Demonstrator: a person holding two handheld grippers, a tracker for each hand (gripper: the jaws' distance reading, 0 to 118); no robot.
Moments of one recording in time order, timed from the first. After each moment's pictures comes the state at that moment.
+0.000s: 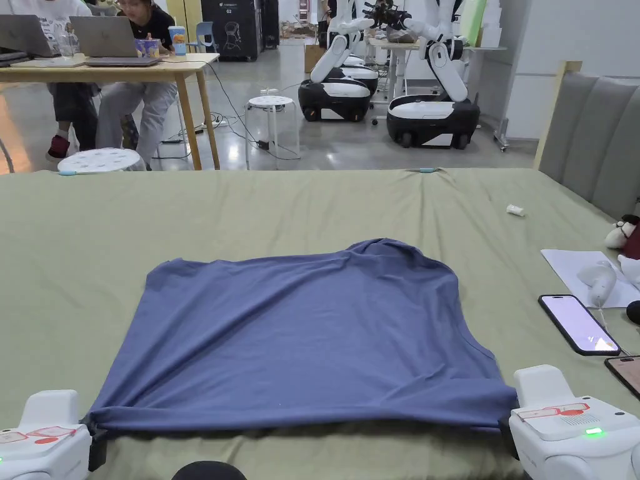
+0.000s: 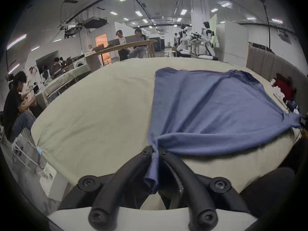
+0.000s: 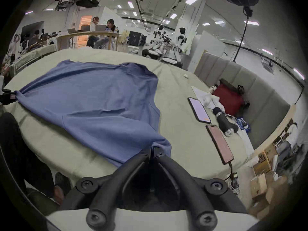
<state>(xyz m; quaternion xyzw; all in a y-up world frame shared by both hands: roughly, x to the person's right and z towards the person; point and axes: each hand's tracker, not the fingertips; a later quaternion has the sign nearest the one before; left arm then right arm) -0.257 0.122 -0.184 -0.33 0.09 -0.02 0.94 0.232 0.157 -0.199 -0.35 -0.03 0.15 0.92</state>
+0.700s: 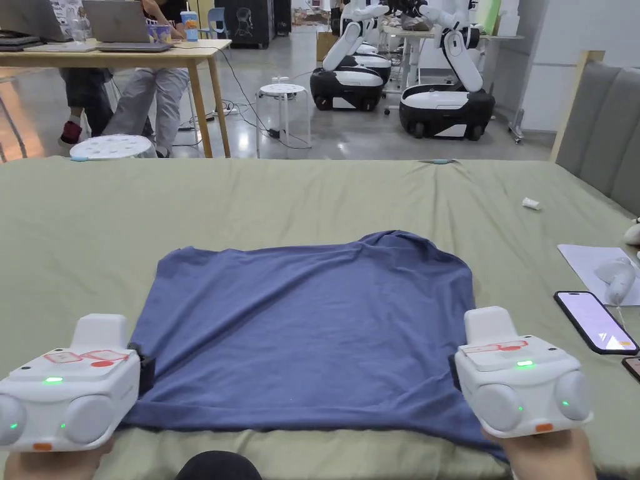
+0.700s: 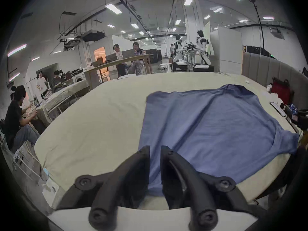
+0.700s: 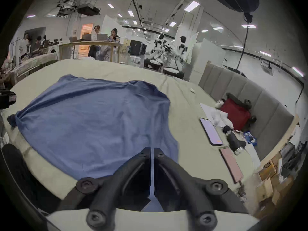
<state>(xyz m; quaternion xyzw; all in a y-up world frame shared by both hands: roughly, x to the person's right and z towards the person) -0.216 0.179 -0.220 -0.27 0.09 -0.04 0.96 0.166 0.177 -0.256 -0.30 0.00 0.14 0.94</state>
